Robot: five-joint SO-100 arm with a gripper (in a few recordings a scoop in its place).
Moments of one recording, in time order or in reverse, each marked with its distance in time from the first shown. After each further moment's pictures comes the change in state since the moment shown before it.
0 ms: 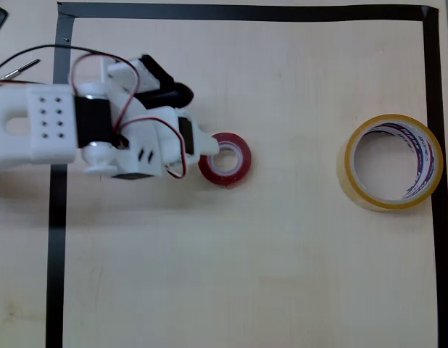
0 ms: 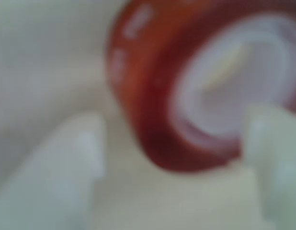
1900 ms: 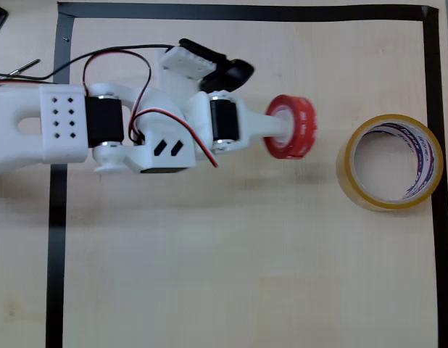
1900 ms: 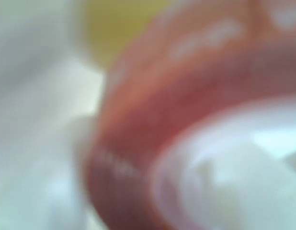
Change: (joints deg) arm 0.2 -2.8 -4.7 -36.5 0.0
